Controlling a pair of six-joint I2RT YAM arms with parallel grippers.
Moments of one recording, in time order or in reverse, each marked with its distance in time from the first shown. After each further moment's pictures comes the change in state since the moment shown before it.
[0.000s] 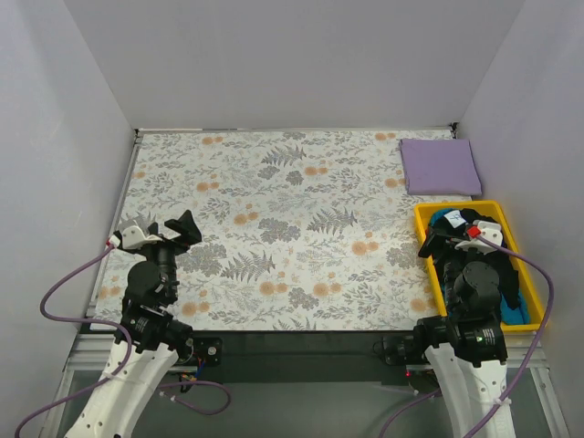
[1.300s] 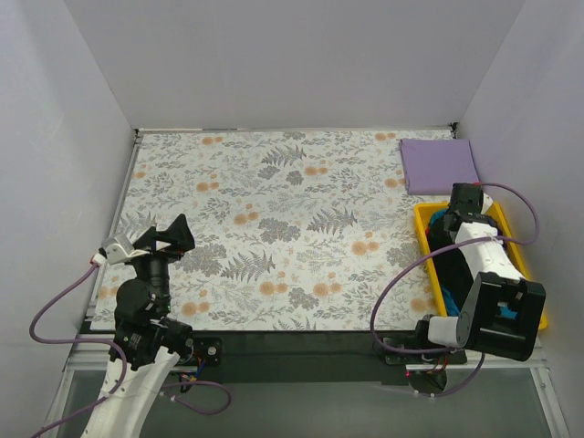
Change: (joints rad) left arm 0.021 -0.171 -0.005 -0.068 0.047 -0.129; right arm -0.323 1.170 0.314 -0.073 -0.107 0.376
